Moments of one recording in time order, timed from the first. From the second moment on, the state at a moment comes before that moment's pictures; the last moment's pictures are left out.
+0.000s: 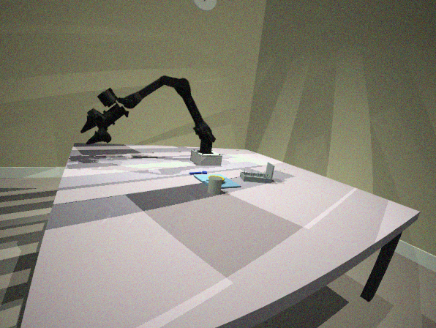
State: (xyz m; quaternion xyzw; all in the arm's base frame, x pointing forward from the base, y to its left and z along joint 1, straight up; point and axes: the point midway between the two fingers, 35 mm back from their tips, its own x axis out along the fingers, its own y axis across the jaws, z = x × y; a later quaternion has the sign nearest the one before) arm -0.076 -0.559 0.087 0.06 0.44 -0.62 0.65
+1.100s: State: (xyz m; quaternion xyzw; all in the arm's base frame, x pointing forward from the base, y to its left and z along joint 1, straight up) arm 0.291 -0.278 0.053 0.05 0.61 -0.17 0.77
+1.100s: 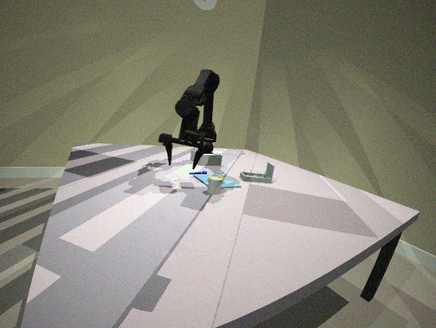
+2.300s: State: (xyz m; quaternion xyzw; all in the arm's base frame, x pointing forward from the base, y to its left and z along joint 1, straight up) arm 0.312 -0.137 0.024 0.01 0.70 -0.02 0.72
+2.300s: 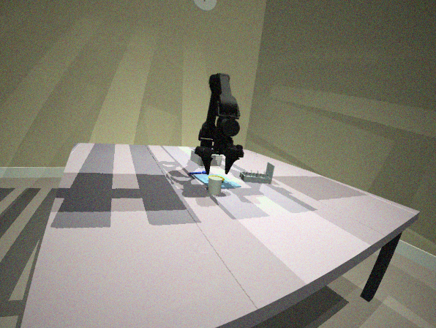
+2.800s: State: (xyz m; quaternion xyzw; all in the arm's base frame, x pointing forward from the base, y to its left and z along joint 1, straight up) arm 0.312 -0.137 0.000 0.01 0.70 -0.02 0.72
